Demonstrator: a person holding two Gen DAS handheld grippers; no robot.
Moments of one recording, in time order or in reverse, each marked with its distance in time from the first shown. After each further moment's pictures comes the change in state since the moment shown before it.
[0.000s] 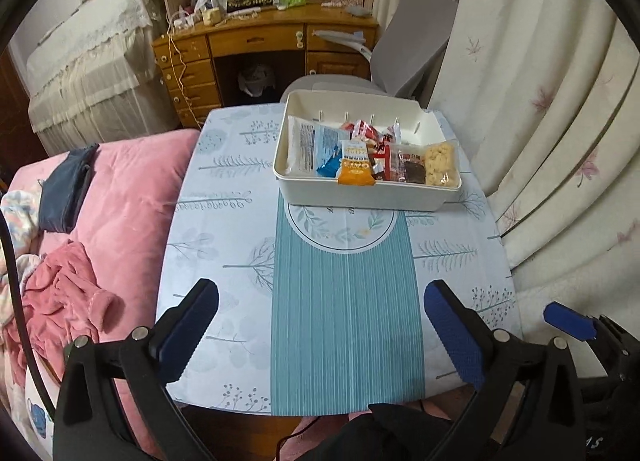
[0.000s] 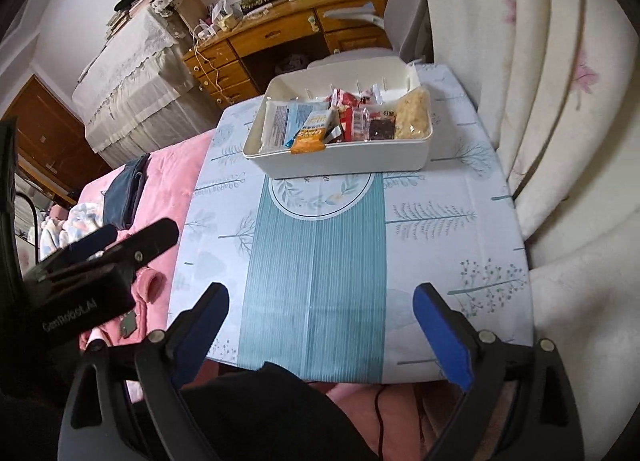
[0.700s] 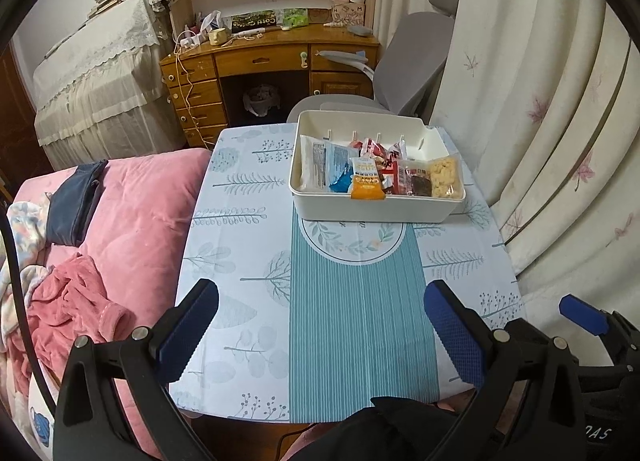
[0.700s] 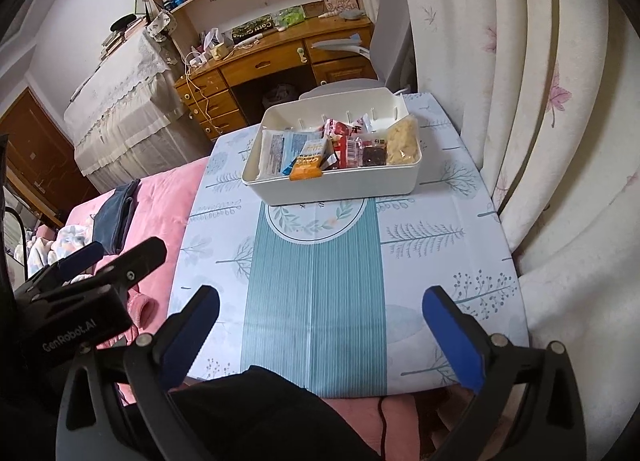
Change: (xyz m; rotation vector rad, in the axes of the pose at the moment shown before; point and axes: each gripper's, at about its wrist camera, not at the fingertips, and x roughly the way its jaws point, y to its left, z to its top) left arm -0.016 0.014 -0.006 0.018 -0.072 0.016; right arm -0.015 0.021 -0.008 0.020 -0.112 -0.059
